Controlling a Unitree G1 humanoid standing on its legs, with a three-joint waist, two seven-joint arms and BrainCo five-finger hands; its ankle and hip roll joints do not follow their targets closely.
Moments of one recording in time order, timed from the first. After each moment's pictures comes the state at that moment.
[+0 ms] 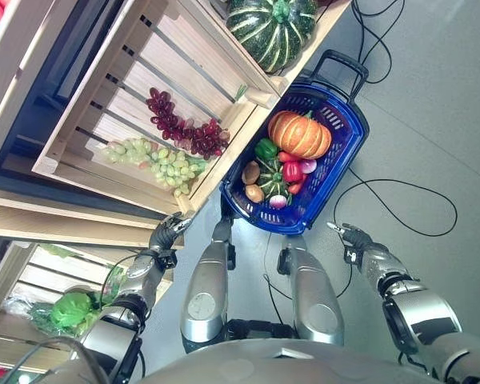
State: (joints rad) left arm -0.26 0.35 -0.31 0.97 -0.75 -0.28 -0.13; right arm -0.50 -0.38 0.13 1.31 0.43 0.02 0.00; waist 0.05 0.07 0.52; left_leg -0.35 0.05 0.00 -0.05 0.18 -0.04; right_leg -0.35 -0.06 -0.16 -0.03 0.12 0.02
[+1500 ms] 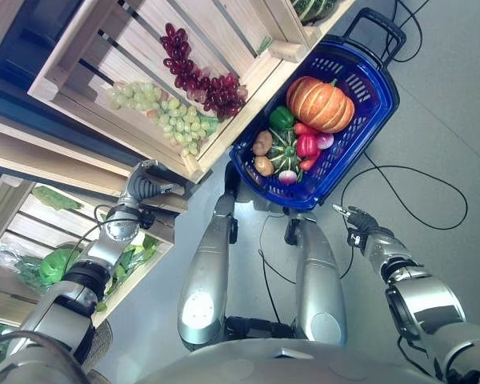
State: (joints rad) left arm -0.34 0.65 -0.43 0.67 -0.13 -0.33 0.27; right arm -0.52 -0.41 0.15 1.31 0.49 0.01 0.00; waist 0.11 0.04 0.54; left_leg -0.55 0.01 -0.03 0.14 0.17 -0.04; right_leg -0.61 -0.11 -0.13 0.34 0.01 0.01
